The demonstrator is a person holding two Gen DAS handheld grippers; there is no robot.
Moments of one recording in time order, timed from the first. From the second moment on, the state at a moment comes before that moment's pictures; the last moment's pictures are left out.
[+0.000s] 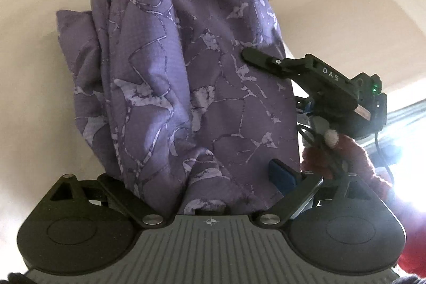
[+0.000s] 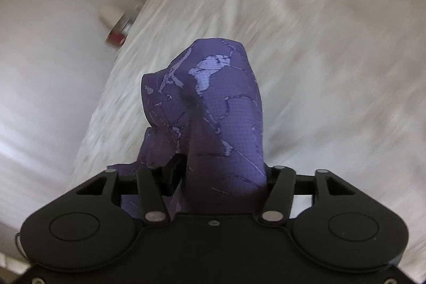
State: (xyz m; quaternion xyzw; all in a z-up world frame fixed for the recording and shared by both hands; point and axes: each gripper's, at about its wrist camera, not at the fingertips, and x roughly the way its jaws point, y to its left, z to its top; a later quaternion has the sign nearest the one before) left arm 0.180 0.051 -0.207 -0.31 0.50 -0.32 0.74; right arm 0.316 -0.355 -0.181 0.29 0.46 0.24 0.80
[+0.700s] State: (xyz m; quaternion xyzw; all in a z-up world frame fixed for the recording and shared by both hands) left arm 0.145 0.028 -0.149 -0.09 0.45 -0.11 0.88; right arm 0.240 -0.402 -0.177 0.17 0.44 0.12 0.87
